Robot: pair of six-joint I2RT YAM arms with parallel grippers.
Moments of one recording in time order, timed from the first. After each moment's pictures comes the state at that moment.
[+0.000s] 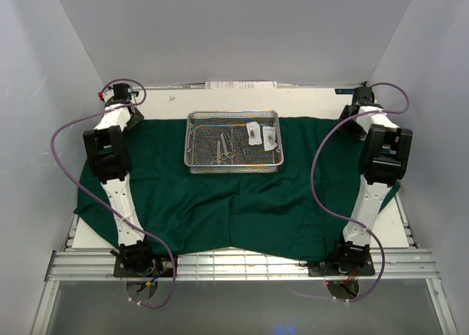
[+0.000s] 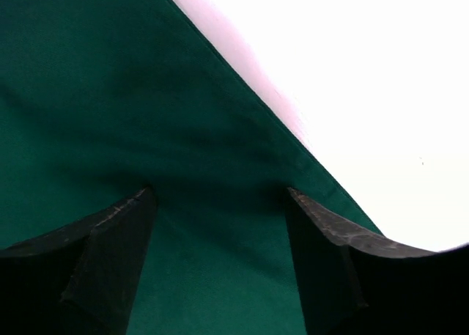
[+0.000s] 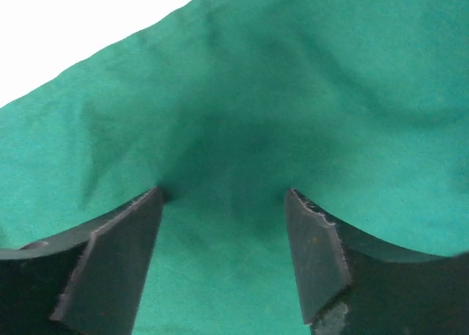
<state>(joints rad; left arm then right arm) 0.19 2.34 1.87 -0.51 -0.36 -0.53 -0.16 2.17 1.64 -0.52 0.19 0.28</state>
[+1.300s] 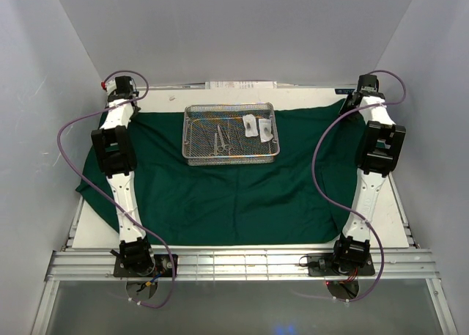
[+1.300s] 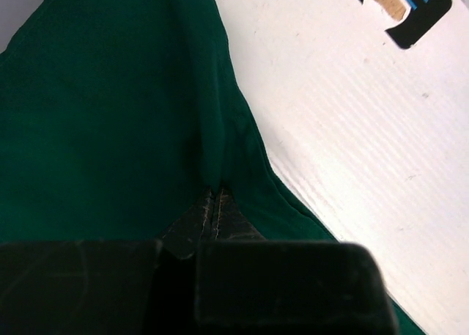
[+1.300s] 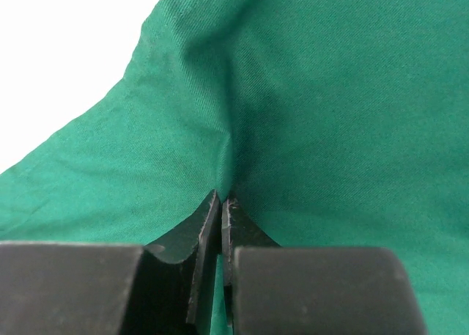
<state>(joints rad) 0.18 2.54 2.19 -0.52 -0.38 -0.48 -0.19 2.44 2.07 -0.57 -0.09 0.25</state>
